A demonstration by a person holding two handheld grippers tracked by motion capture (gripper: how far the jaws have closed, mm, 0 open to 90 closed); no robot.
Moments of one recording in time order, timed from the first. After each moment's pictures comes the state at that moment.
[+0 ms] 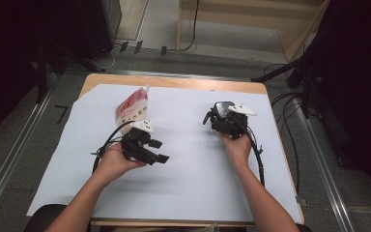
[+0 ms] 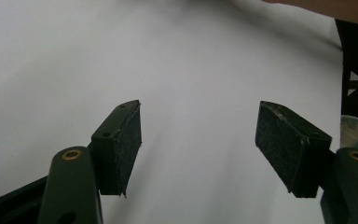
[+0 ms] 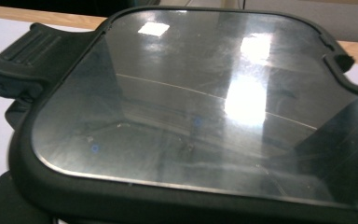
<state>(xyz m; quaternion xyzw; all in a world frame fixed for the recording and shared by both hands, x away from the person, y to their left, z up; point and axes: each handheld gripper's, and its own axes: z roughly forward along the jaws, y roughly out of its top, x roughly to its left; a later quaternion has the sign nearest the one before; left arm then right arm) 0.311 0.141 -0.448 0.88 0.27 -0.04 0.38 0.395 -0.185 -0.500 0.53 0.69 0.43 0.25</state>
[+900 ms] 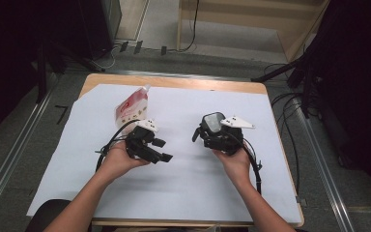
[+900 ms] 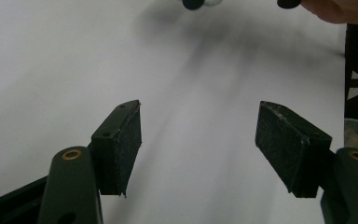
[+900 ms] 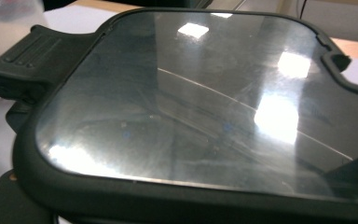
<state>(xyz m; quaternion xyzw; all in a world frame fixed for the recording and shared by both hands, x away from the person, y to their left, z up) 0.317 0.131 -0.449 0.89 0.27 -0.04 0.38 0.329 -0.162 -0.472 0.46 0.73 0.47 0.20</state>
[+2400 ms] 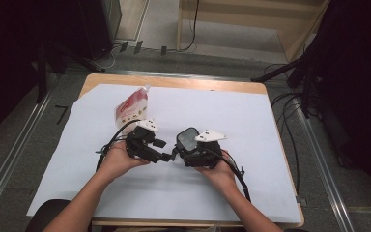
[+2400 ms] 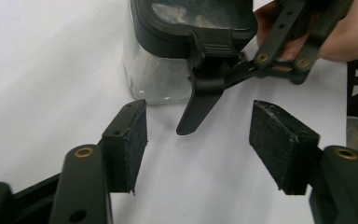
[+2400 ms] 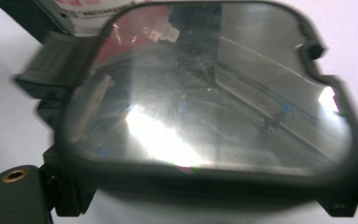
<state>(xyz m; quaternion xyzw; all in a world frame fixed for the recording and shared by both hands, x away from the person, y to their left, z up) 0.317 0.130 -0.449 0.89 0.27 -0.04 0.38 0.305 -0.109 -0.502 0.38 0.80 0.44 0.14</state>
